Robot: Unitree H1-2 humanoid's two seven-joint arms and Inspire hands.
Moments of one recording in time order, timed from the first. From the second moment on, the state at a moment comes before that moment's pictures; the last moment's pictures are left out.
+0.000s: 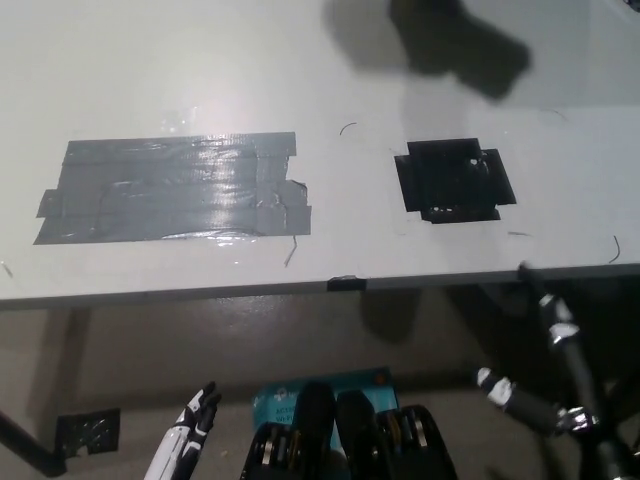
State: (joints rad) left_arm 0.04 0.15 -0.10 0.30 0.15 -0.26 -0.03; right_arm 0.03 -0.10 0.08 -0.29 -0.23 -0.09 0.00
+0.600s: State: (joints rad) left_arm 0.05 0.15 -0.09 0.32 0.10 -0.35 -0.03; right_arm -0.34 -0.10 -0.01 -0.42 -0.36 0.07 -0.01
